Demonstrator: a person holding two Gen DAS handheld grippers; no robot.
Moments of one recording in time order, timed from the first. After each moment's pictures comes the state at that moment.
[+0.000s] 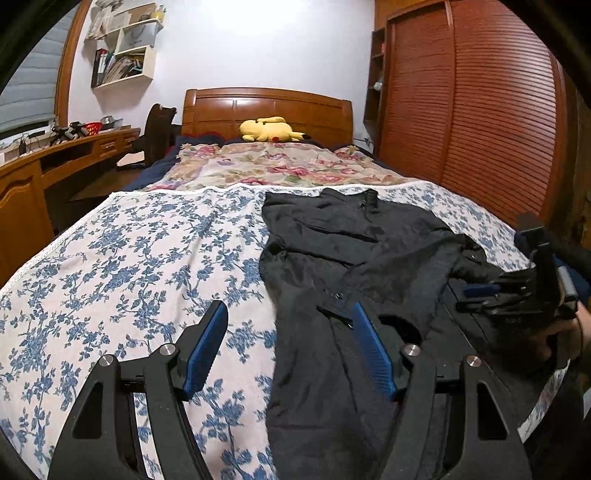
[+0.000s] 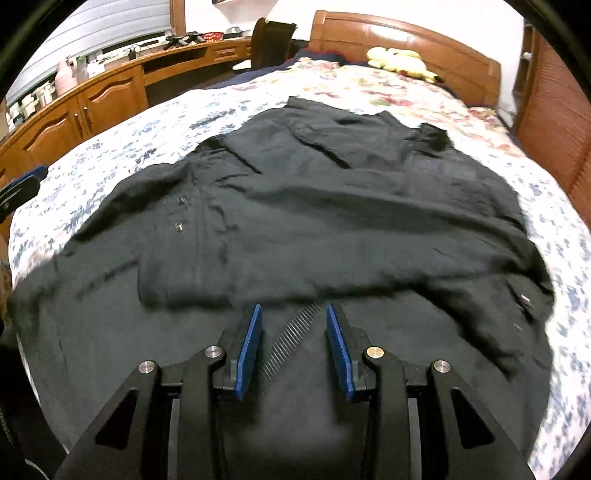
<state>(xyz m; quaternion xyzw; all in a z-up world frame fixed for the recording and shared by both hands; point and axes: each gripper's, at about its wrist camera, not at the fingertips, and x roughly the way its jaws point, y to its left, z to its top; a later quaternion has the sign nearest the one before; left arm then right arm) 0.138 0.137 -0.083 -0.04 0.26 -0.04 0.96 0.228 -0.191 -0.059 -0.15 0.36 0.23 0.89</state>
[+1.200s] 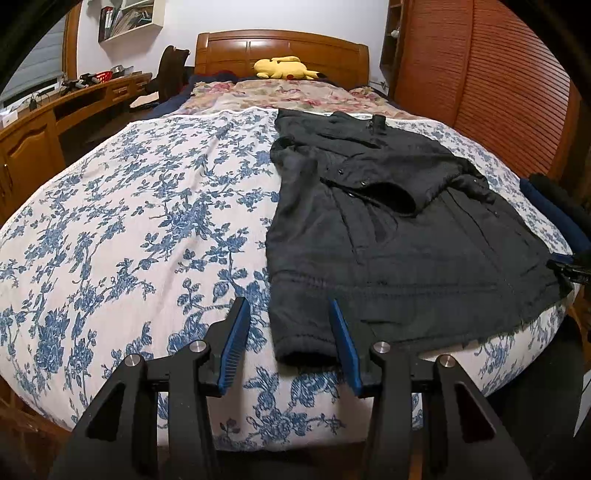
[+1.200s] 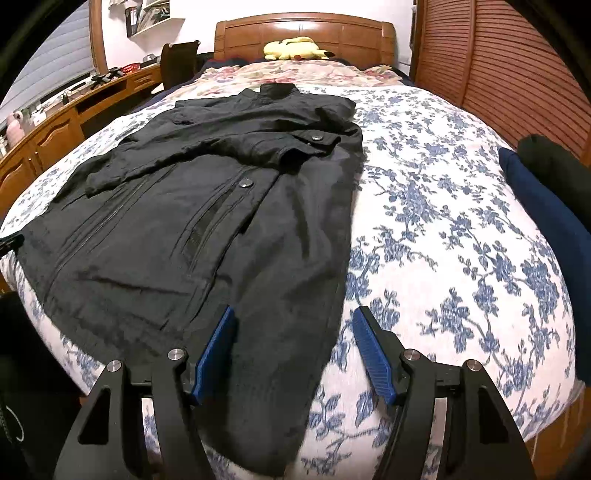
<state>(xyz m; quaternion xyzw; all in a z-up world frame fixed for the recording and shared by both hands) 0.065 0.125 -0.135 -0.04 0.38 -0.01 0.93 0.091 -0.381 -0.054 -0.06 0.38 0.12 0.91</state>
